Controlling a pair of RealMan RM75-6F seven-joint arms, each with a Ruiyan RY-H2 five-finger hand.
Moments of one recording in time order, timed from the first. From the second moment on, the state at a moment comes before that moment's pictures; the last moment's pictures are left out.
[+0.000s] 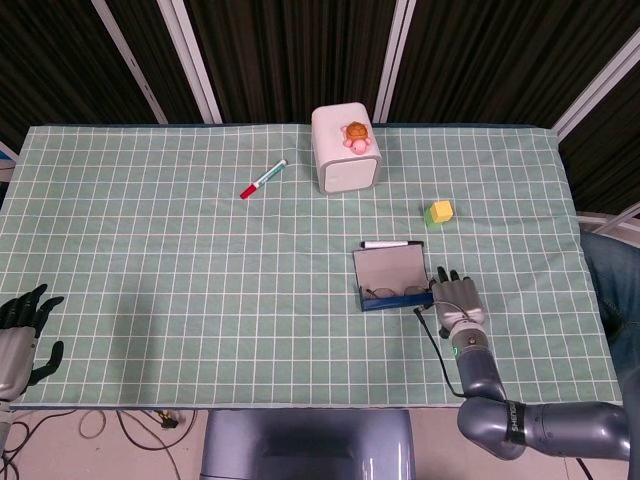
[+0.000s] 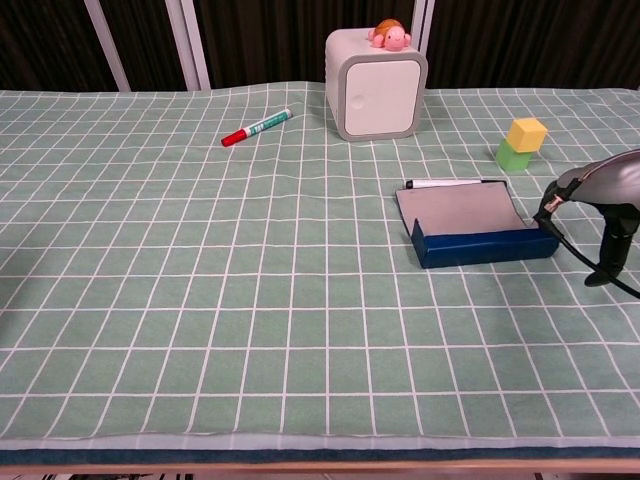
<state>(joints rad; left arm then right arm) -0.09 -1.06 -0.01 -1.78 1.35 1.38 0.18 0.95 -1.36 0.04 -1.85 -0.20 1.22 -0.95</state>
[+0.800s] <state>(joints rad) -0.09 -1.06 -0.01 -1.78 1.35 1.37 0.18 0.97 -1.46 0.09 -1.73 -0.23 1.22 -1.00</state>
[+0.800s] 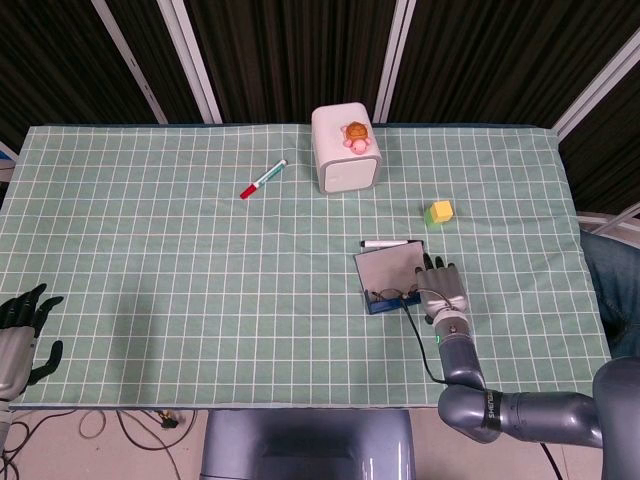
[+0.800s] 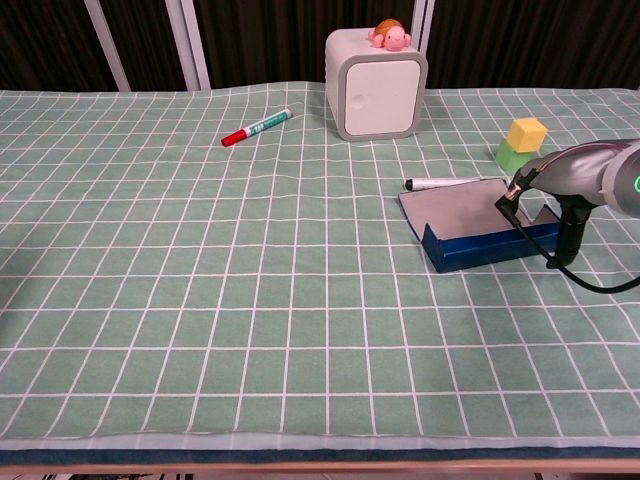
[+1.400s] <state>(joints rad) -0.09 -1.06 -0.01 -1.78 1.35 1.37 0.18 0.92 -1.54 0.06 -1.57 -0.47 1.28 -0.95</state>
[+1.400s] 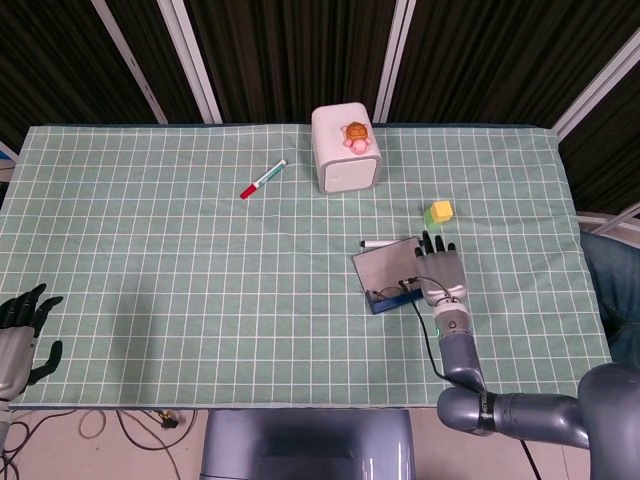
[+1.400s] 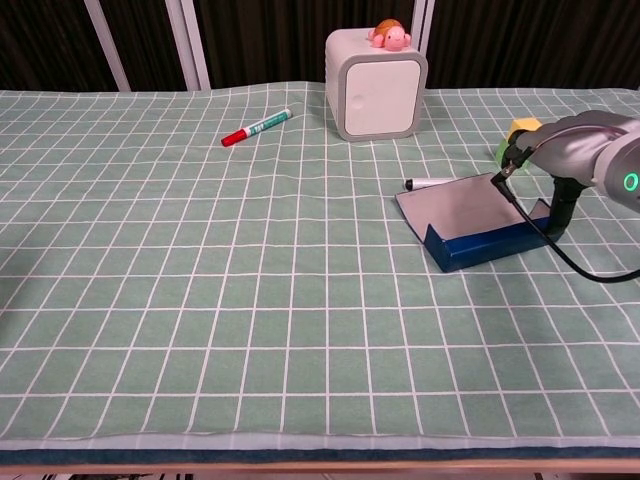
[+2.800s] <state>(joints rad) -0.10 -1.06 -0.01 -1.78 1.34 1.37 0.19 0.79 -1.66 0.16 -1.16 -0.90 1.09 -0.48</state>
